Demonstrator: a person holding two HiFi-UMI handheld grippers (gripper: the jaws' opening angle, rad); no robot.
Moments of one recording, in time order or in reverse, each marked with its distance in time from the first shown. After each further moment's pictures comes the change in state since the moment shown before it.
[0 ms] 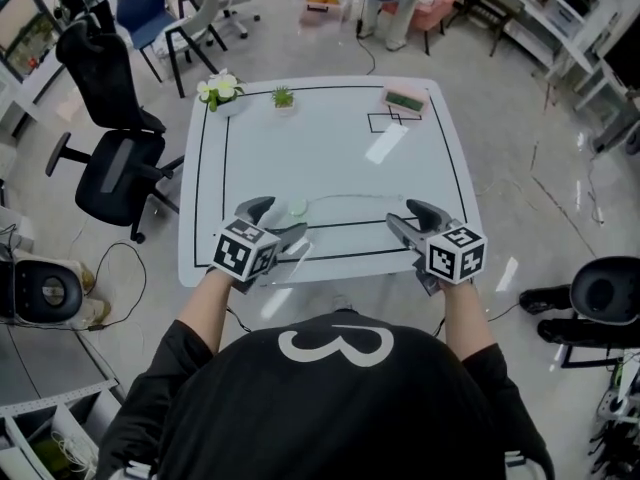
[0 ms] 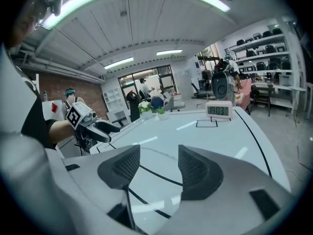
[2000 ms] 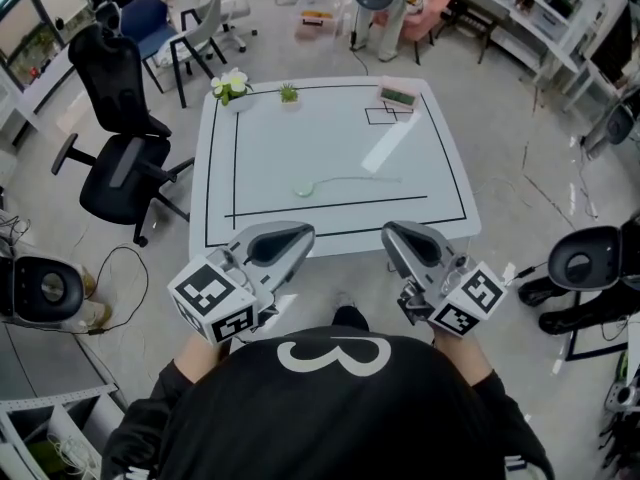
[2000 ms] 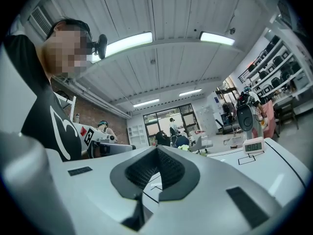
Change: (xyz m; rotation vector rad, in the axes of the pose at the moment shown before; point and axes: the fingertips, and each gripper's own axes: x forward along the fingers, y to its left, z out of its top) left arm -0.184 -0.150 0.075 0.025 -0.514 -0.257; right arm -0.122 0.204 0.067 -0.088 -0.517 0.264
